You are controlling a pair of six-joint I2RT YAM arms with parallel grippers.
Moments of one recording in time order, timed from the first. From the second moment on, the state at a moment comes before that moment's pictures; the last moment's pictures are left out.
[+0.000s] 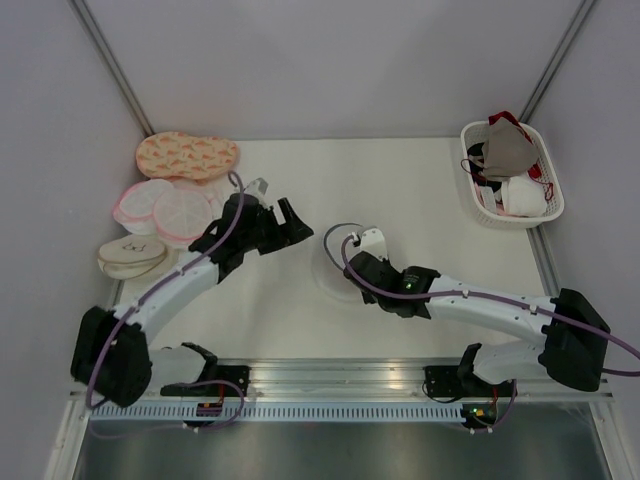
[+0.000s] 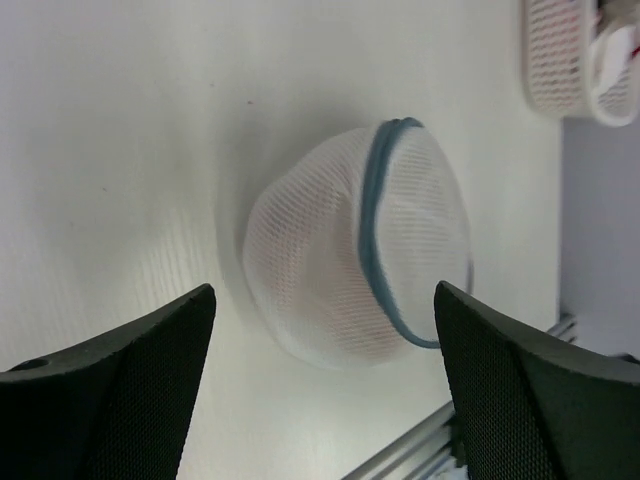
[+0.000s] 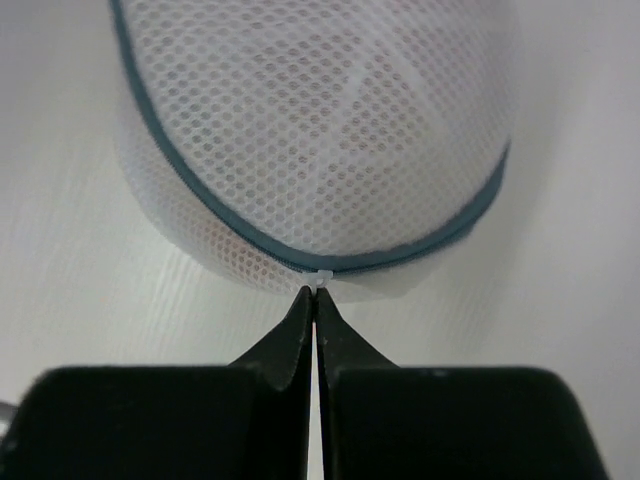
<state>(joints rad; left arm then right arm) -0.46 1.32 0.86 -0.15 0.18 -0.70 1.05 1.31 0.86 -0.55 0.55 0.57</state>
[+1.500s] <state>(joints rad) -0.62 1.31 0.63 0.23 0.34 -1.01 1.04 1.21 0.77 -0.19 0.05 0.51</state>
